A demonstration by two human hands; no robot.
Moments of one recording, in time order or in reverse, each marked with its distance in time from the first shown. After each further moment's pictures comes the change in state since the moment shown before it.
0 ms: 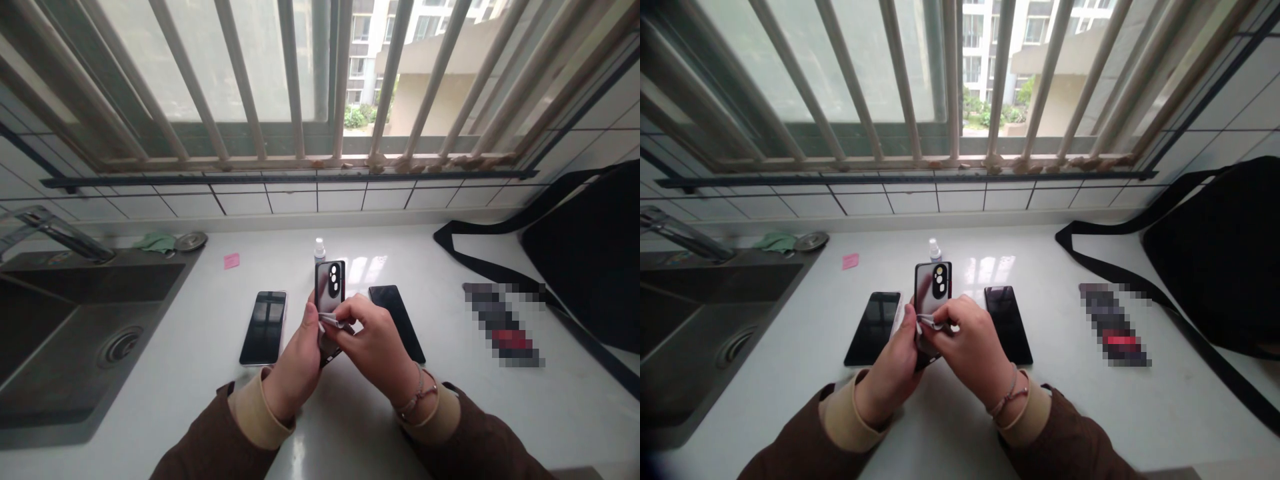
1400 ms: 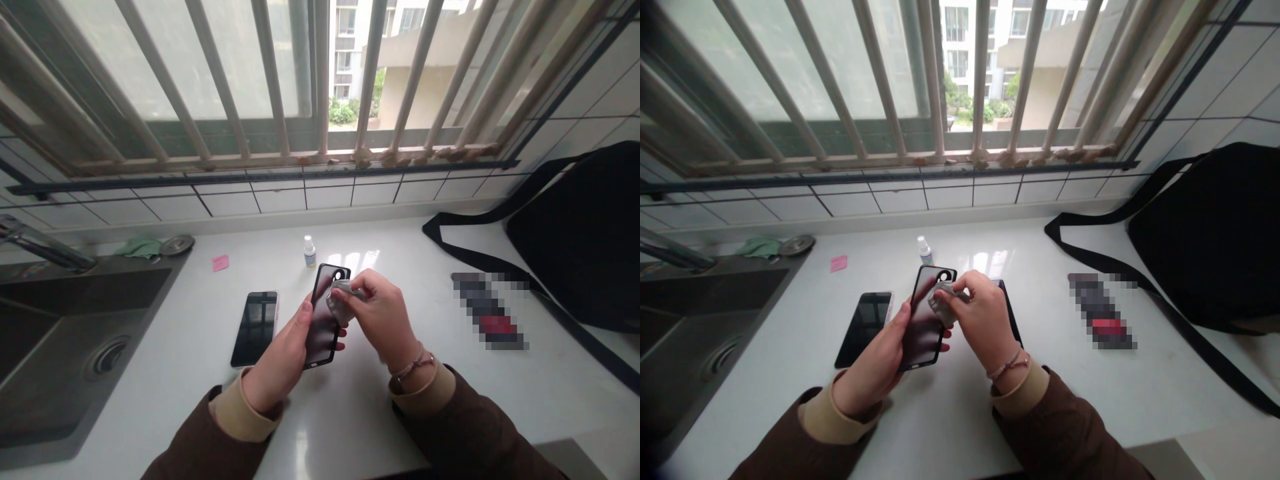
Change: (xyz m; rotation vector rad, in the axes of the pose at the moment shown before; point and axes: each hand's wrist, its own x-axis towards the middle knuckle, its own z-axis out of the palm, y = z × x) left_hand -0.003 0.016 -0.005 0.287 -0.048 -0.161; right_hand 0.015 0.021 -0.022 -0.125 0.214 0.116
